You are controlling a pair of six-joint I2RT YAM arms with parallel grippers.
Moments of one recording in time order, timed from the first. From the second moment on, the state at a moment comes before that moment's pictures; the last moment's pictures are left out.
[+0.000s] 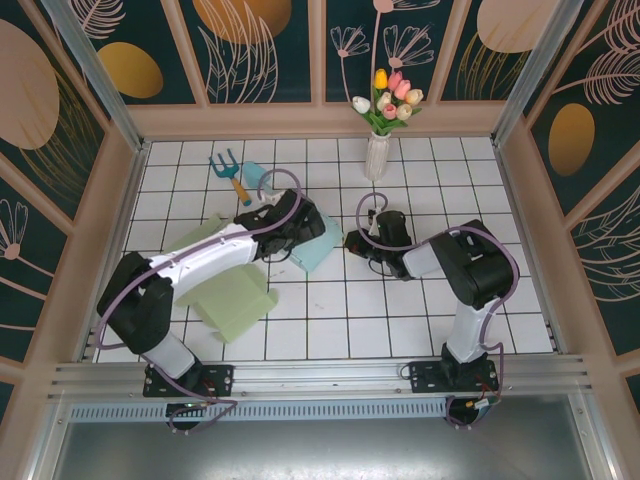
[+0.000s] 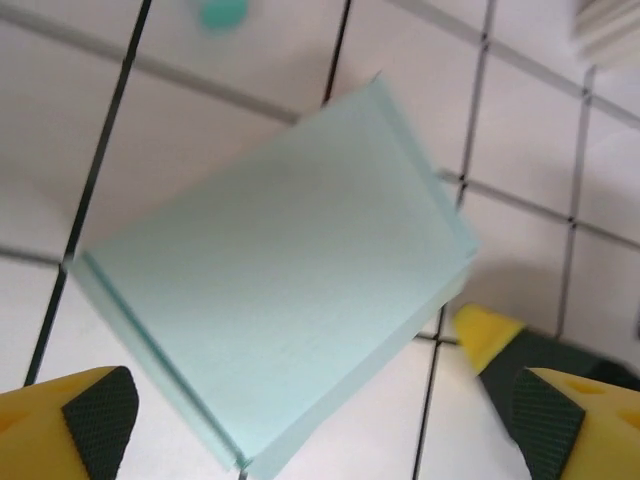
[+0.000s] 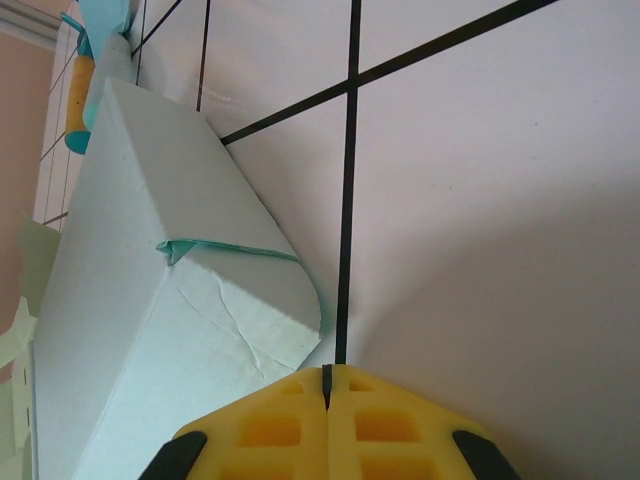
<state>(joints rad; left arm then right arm) -0.73 1.62 1.18 -0.49 -0.25 -0.99 0.46 1.85 0.65 0.58 -0.36 0.78</state>
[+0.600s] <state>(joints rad) -0.58 1.99 1.37 -0.32 -0.11 -0.50 0.44 1.88 0.72 0.51 -0.43 0.73</state>
